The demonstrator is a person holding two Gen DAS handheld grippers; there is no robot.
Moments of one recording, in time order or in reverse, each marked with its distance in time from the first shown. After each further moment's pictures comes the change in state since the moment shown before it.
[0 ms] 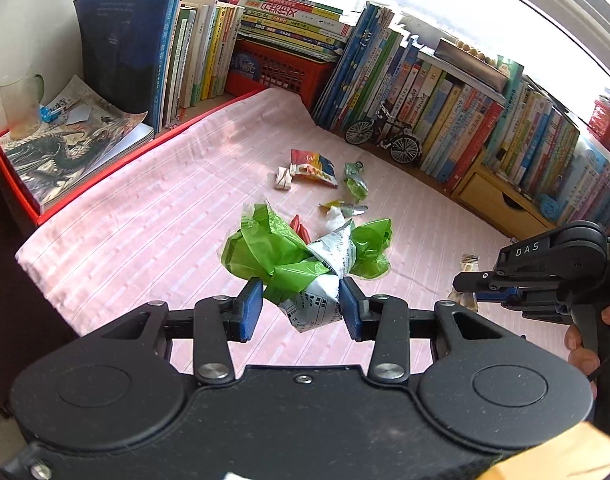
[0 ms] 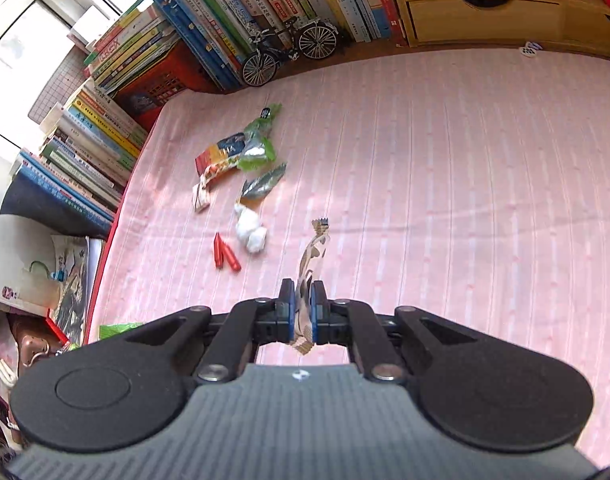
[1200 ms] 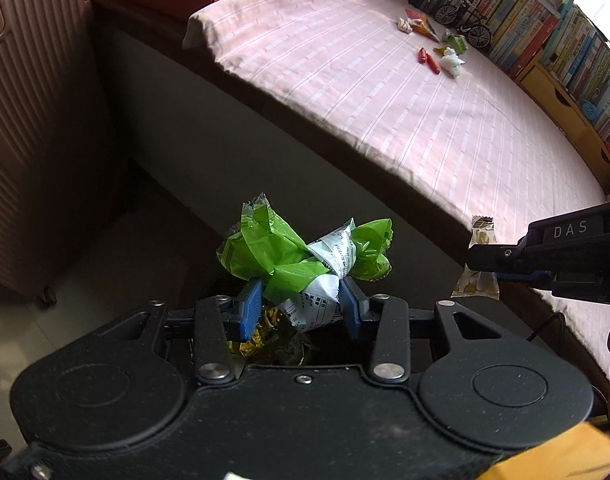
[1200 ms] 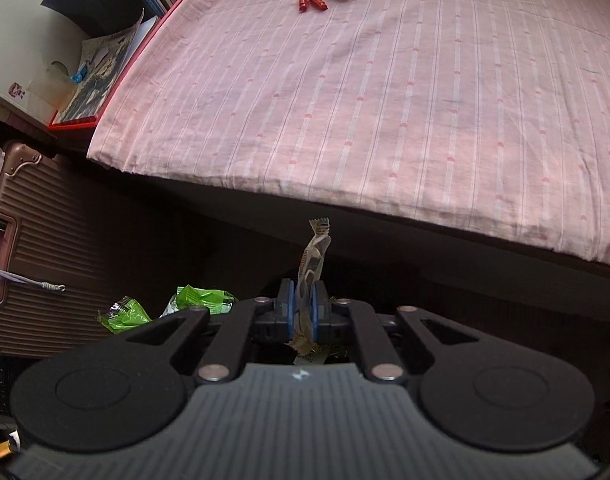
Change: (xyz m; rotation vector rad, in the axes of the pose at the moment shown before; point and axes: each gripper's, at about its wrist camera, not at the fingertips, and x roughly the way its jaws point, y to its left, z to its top) left arm -0.067 0.181 -0.175 -0.087 0.283 0.060; right arm 0.003 0.090 -0.264 -0.156 0.185 -0.071
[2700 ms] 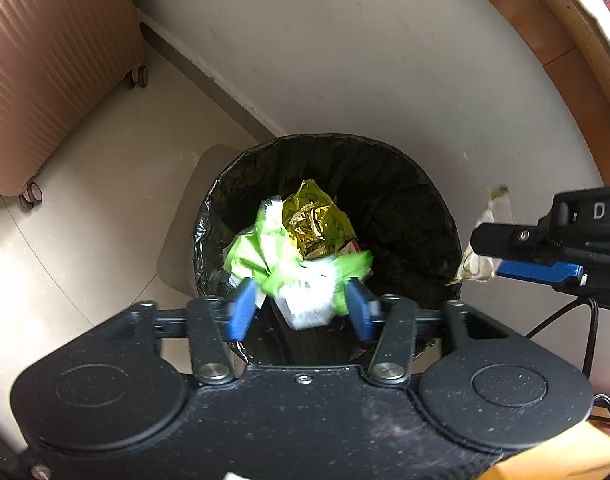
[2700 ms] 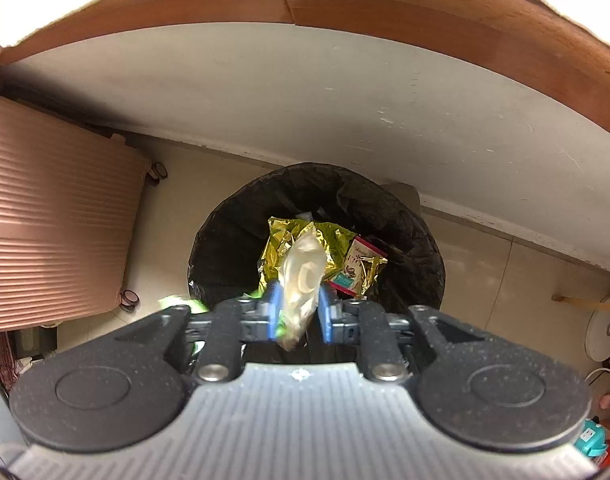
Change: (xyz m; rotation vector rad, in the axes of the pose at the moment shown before) left arm 0.172 0.058 -0.057 -0.103 0.298 0.050; right arm 0.162 0.003 -0.051 0.026 0.208 -0.118
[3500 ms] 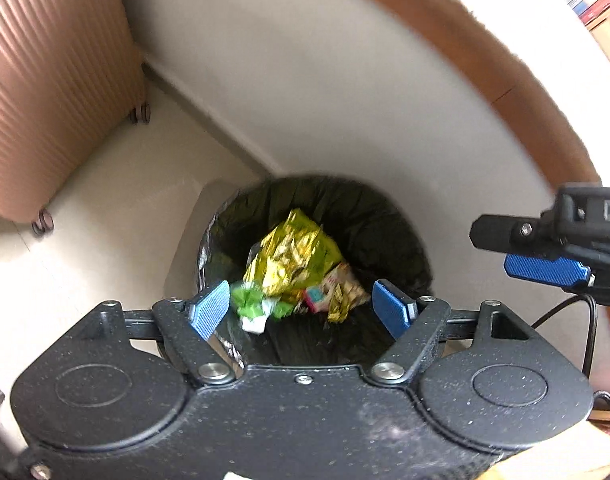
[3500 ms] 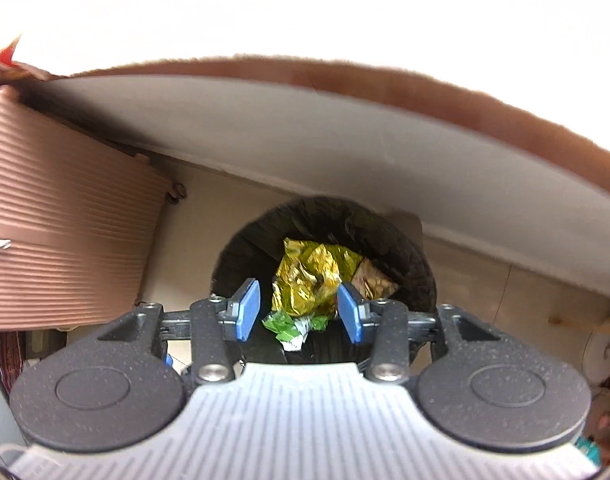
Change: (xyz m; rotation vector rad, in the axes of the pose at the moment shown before) left arm -0.065 -0.024 0.006 0.040 -0.113 0.001; right arm -0.066 0.002 -0.002 -0.065 -0.100 0.047
